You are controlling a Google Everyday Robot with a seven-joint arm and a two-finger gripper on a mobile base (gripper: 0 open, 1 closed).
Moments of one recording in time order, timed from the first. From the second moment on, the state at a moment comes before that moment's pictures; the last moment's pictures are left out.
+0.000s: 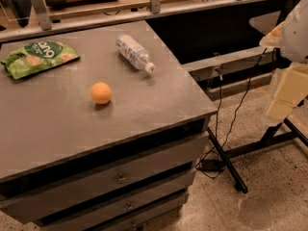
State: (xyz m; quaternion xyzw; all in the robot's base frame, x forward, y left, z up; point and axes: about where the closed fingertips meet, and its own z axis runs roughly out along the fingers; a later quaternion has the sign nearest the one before) arm 0.438 -0.216 0.977 -0.60 0.78 -0.04 0.16
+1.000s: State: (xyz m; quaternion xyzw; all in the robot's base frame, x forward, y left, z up) arm 0.460 -0.196 0.963 -0.53 0.81 0.06 0.25
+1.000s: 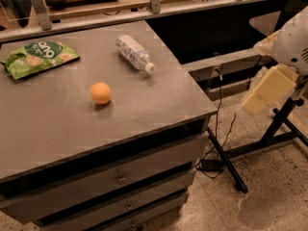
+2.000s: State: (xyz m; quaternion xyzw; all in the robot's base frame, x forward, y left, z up) arm 0.493 -0.124 0.940 -0.35 0.81 0.19 0.42
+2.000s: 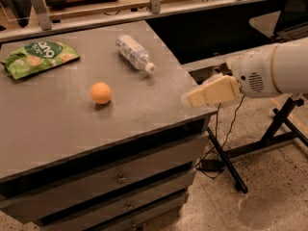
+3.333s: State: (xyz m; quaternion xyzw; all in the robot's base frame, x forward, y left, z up) arm 0.567 -0.112 0.891 -0.29 0.79 0.14 0.53
